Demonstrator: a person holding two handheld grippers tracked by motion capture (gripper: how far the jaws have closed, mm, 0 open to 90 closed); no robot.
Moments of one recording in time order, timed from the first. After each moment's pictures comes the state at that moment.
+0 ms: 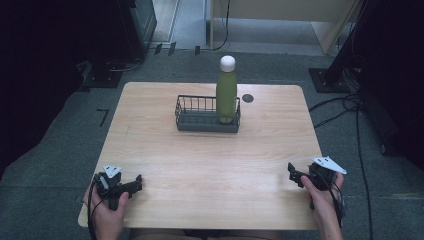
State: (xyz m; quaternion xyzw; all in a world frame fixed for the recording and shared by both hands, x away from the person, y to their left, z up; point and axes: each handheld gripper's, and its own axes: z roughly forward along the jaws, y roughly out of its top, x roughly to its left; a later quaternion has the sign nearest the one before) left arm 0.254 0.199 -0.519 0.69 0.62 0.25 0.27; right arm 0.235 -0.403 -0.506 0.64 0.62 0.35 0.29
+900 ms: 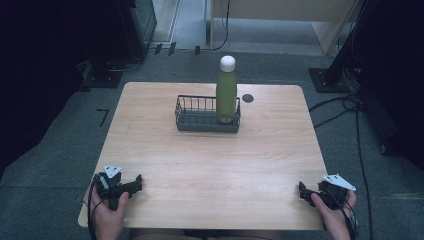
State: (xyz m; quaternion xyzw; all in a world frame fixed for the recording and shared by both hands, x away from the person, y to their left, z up) left arm 0.254 0.199 -0.519 0.69 0.62 0.25 0.27; right arm 0.192 -0.427 -0.528 0.66 0.64 0.28 0.27
